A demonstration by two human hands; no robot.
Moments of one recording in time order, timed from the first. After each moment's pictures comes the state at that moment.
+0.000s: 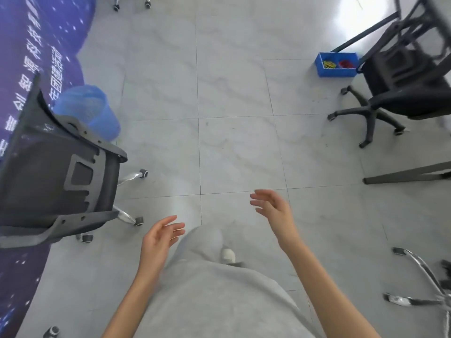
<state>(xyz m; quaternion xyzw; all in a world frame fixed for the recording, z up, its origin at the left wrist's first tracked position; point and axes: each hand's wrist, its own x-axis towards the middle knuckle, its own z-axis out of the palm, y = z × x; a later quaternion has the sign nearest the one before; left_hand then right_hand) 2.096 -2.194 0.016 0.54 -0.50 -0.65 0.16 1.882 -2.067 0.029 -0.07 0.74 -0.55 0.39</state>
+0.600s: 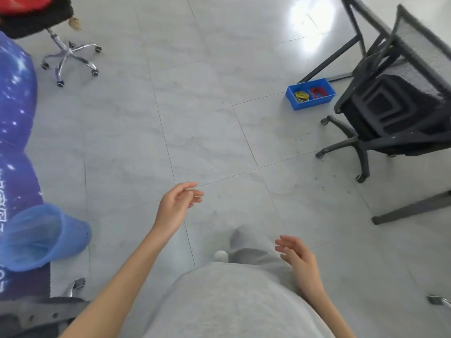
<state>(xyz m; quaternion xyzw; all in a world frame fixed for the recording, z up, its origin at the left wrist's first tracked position) 1.630 -2.531 0.054 0.37 -0.67 -0.64 0.05 1.575 -2.252 -0.002 0.08 0.76 -0.56 0.32</state>
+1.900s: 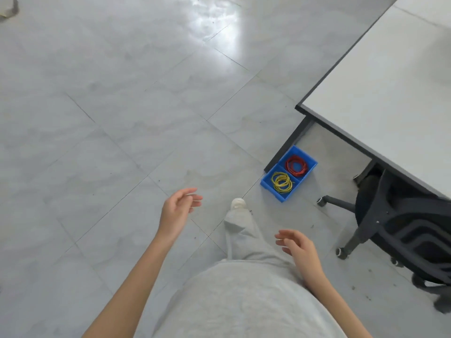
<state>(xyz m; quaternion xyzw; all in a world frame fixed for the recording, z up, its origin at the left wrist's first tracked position) 0.614 -2.924 0.021 0.25 -0.74 -0.61 -0.12 0.678 -2.656 -0.024 0.28 0.72 -0.60 0.21</state>
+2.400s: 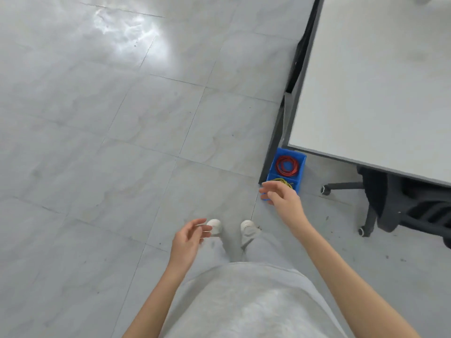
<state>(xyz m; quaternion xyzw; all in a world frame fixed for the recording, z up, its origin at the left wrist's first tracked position) 0.368 -2.941 -0.009 0.14 -0.77 -0.54 -0.30 0.382 -2.708 -0.020 0.34 0.69 -0.64 0.06</state>
